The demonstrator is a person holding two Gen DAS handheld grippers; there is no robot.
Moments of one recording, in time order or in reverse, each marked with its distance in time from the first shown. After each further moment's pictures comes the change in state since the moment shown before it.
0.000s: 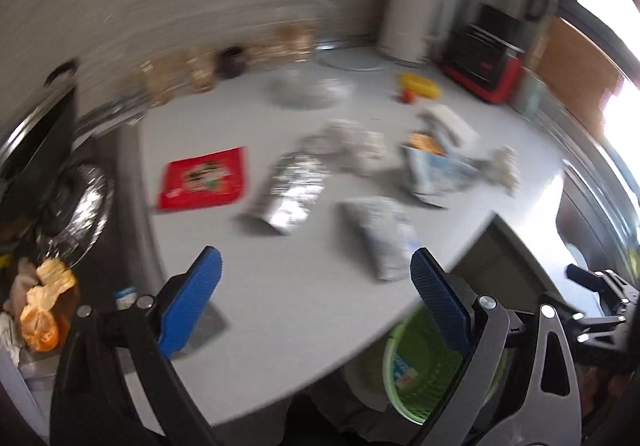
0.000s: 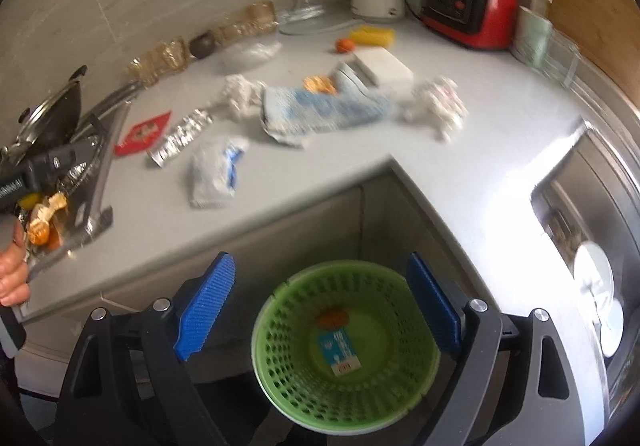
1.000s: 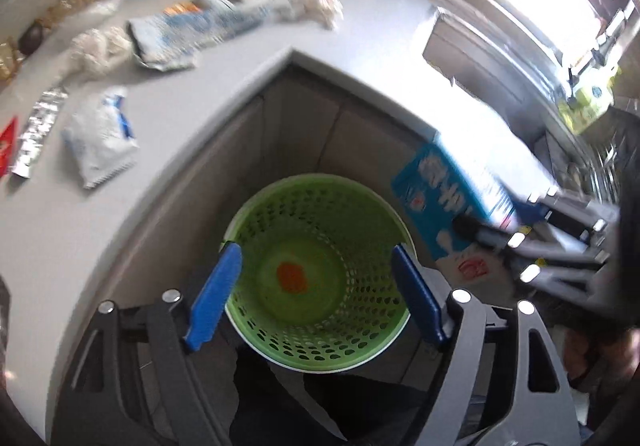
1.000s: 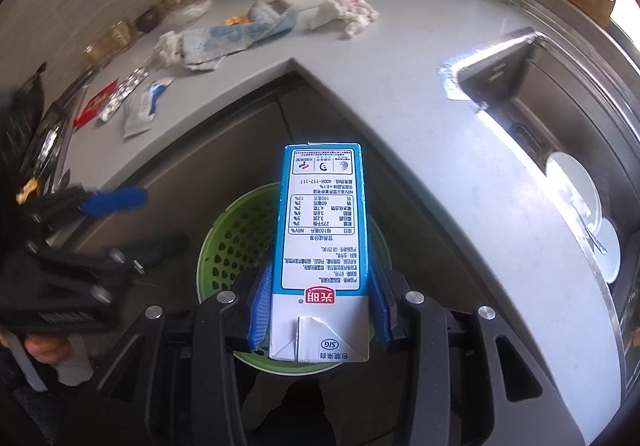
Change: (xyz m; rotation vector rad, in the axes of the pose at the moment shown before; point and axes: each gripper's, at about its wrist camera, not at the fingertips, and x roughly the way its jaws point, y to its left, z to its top) left arm 0.046 -0.193 -0.099 0.336 0.284 -0.353; right arm -0.009 -0.083 -0.103 0.118 0.133 -0.056
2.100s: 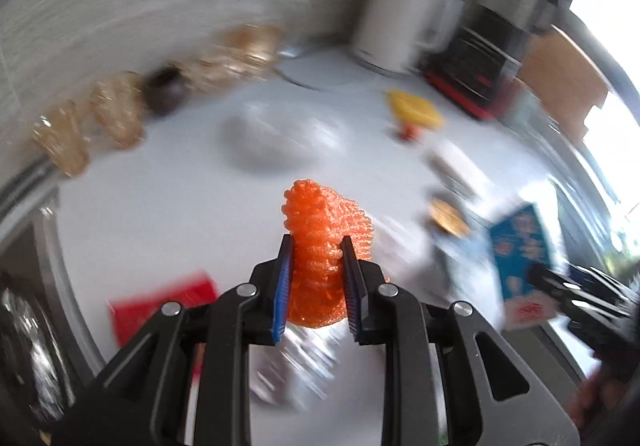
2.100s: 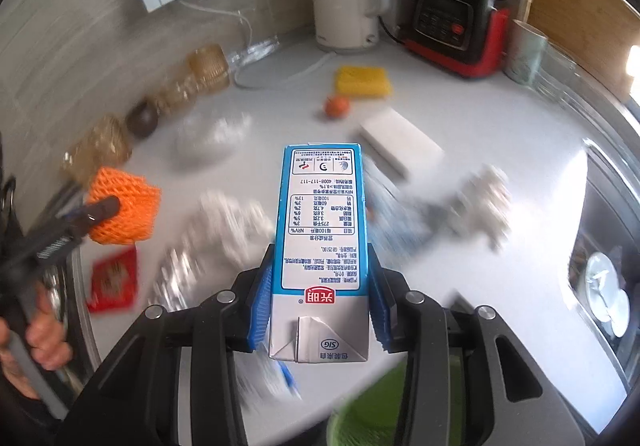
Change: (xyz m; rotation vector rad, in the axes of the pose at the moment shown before) left arm -0.083 0.274 0.153 -0.177 -0.220 0.096; right arm 0.037 0.148 0.203 0.111 -0.131 -0.115
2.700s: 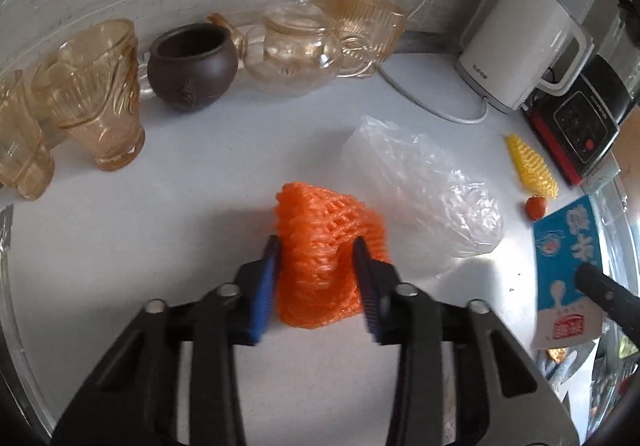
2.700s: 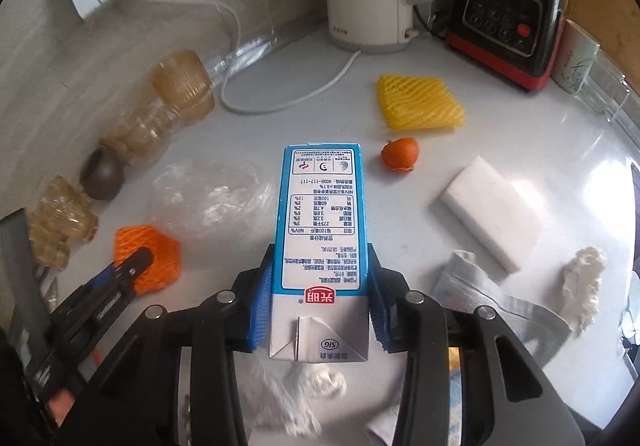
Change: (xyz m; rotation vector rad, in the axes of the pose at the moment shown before) left arm 0.148 0.111 0.080 -0.204 0.020 0.122; right arm 0.128 0.071 0.132 0.116 0.016 0.006
